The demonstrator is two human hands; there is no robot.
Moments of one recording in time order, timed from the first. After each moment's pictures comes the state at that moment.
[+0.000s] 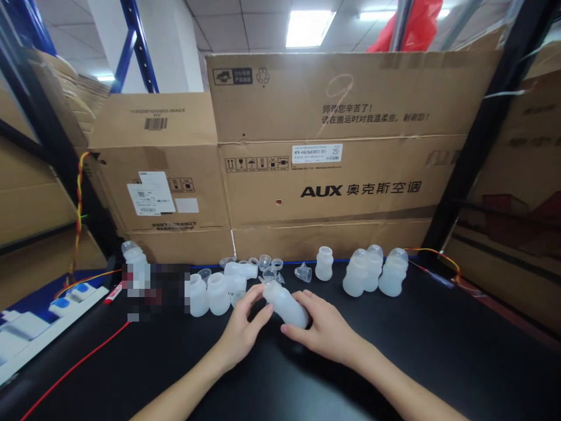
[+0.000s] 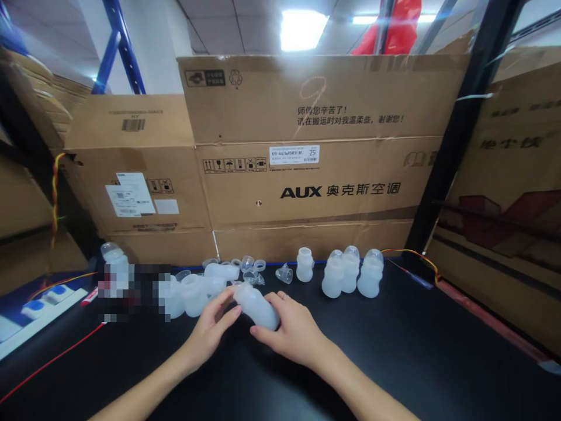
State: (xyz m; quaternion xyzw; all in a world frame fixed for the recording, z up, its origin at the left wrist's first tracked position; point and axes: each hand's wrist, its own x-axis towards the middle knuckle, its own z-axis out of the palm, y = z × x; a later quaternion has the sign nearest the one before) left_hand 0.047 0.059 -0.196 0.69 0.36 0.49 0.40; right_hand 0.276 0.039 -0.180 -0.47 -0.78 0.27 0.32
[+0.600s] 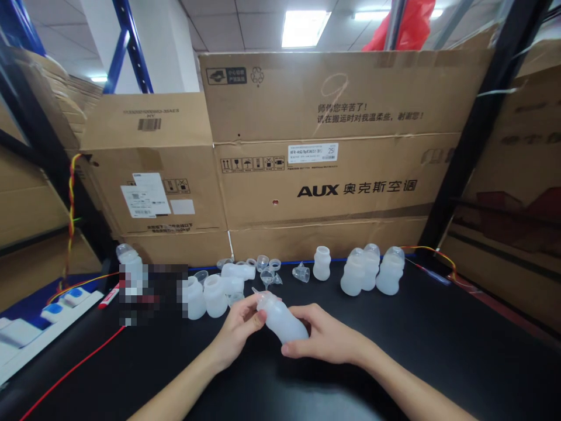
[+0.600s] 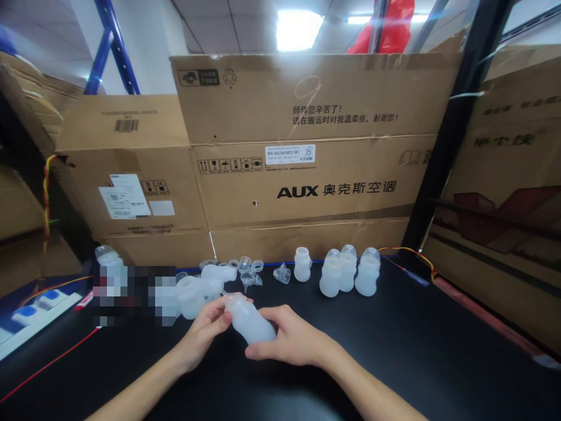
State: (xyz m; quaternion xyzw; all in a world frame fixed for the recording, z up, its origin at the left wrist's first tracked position) left_hand 0.041 0.058 -0.187 0.63 0.31 0.44 0.56; right_hand 0.284 0.040 -0.173 -0.36 -0.74 0.51 0.25
